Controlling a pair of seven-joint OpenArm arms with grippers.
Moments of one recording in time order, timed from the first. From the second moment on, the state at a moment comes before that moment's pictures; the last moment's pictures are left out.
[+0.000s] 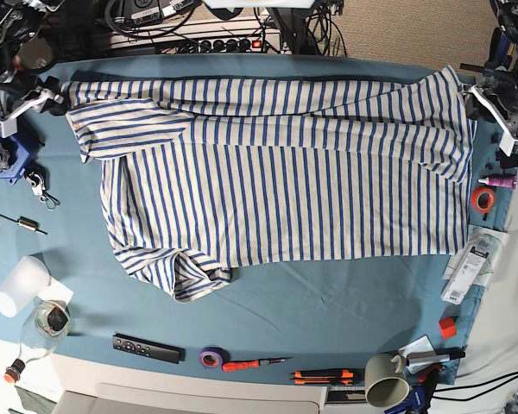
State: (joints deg) left arm 22.4 -20.9 -36.4 104.3 -37.9 -30.4 71.7; right arm -15.7 22.5 54.0 87.3 49.2 31.0 -78.0
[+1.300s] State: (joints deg) left arm 17.7 -22.6 -36.5 112.1 -40.7 -26.1 61.9; right arm 17.1 19.4 26.1 89.4 18.7 32.5 -64.6
